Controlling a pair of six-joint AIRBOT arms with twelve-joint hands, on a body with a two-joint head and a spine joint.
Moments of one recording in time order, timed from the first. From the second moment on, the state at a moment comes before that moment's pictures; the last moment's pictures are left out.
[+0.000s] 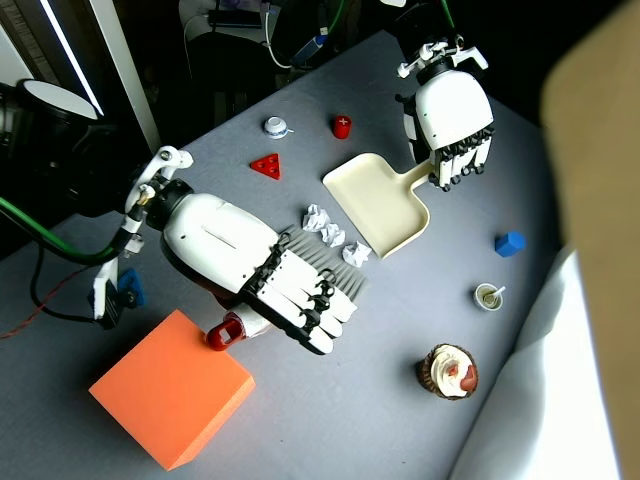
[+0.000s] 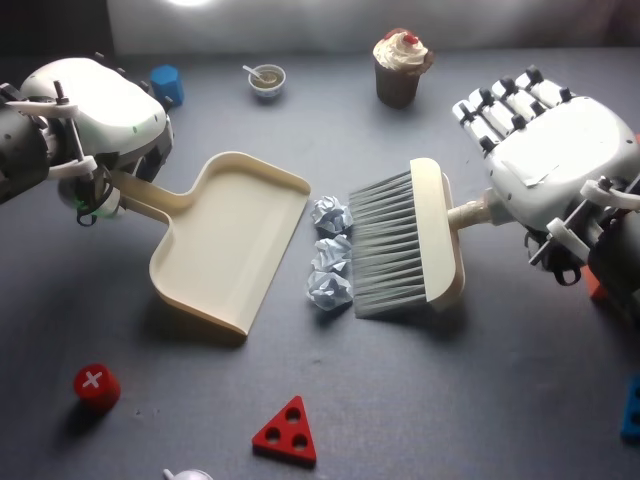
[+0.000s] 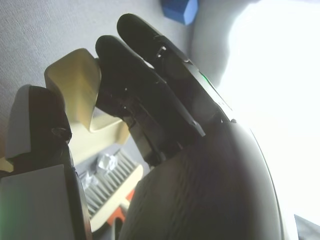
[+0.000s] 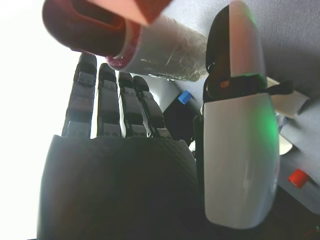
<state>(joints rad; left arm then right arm) 0.43 -1.09 1.29 2.34 0.26 -1.09 -0.36 -1.22 0.95 -2.05 -1.00 0.69</state>
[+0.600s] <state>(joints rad) 0.42 -1.10 1.30 2.35 0.26 -1.09 -0.39 -1.31 1.00 -2.02 -1.03 0.73</state>
